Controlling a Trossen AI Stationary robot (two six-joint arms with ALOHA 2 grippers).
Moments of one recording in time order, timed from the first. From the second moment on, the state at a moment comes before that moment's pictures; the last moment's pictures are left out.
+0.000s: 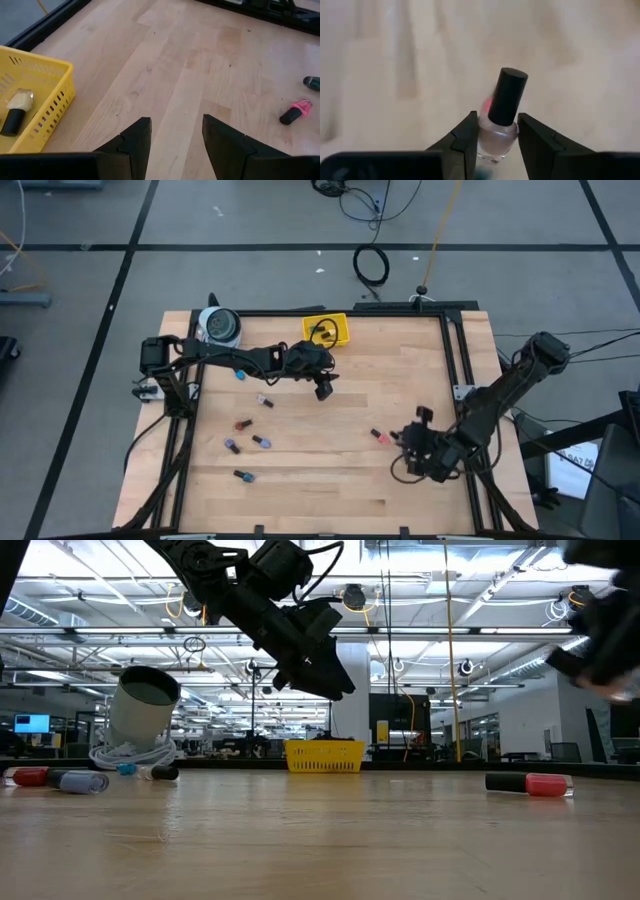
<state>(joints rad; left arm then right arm) 0.17 1.76 1.09 0.08 -0.05 -0.18 0.78 1.26 0.73 -0.63 0.60 0.87</state>
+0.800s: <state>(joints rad) 0.14 1.76 1.09 0.31 0.10 -0.45 0.31 1.30 0.73 -0.39 0.81 0.10</state>
